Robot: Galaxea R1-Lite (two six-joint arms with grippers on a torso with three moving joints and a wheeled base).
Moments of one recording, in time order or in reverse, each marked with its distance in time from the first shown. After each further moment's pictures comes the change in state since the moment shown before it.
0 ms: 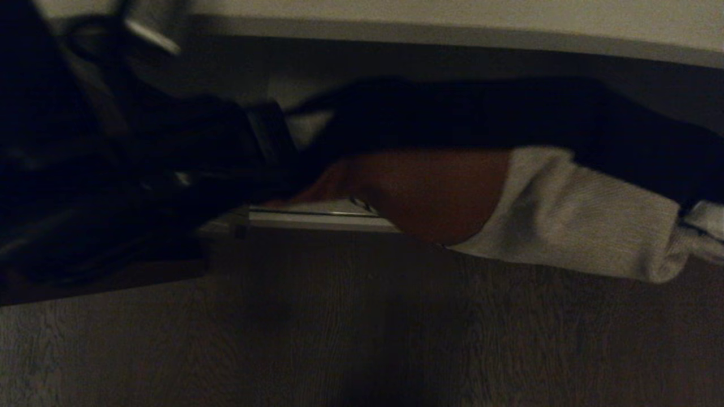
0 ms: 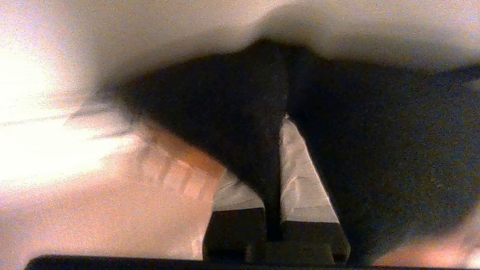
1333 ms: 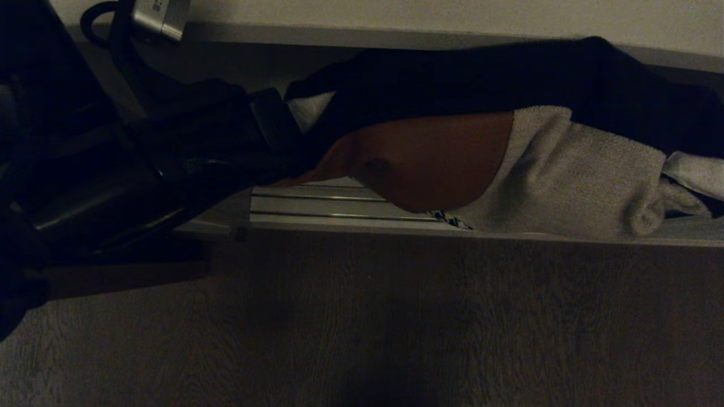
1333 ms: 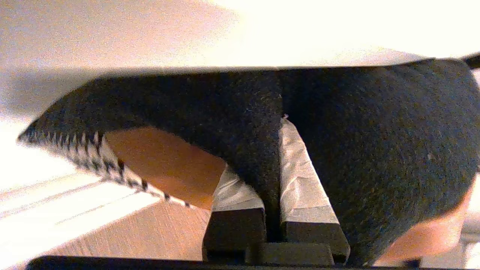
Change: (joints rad) left arm 0.086 0.090 -0.016 -0.130 -0.194 0.036; right arm -0.079 0.146 0.017 -0.316 0.110 -0.004
